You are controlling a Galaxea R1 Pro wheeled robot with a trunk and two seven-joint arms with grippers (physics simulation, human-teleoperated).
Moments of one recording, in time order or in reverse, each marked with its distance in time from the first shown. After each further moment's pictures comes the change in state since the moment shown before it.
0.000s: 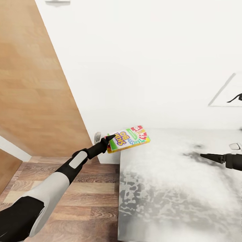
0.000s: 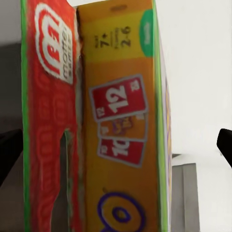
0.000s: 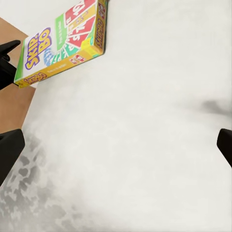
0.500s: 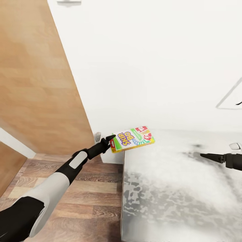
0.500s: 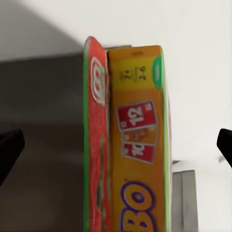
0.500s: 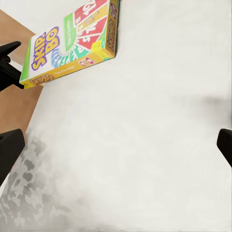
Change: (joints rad) left arm 0.002 -0.001 0.000 0.000 0.003 0.001 0.001; right arm -0.002 0.001 0.000 0.001 0.000 0.000 0.000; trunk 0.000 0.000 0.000
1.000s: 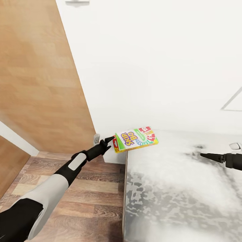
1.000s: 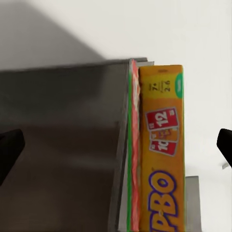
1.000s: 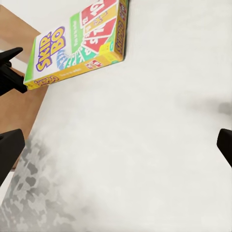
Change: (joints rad) left arm 0.017 0.009 0.004 0.001 -0.003 -0.003 -0.001; right arm -0.003 0.001 0.000 0.003 0.000 0.000 0.000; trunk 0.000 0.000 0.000
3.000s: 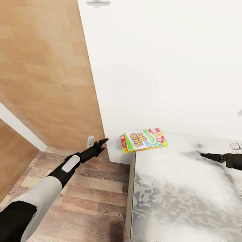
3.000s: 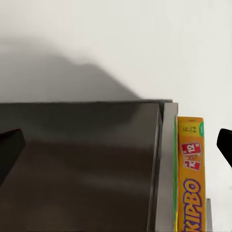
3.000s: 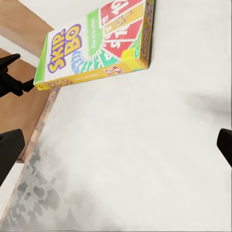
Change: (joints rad) left arm 0.019 0.061 0.008 0.008 0.003 -0.002 -0.010; right arm -0.001 -0.002 0.001 0.006 0.001 0.001 0.000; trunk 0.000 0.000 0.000
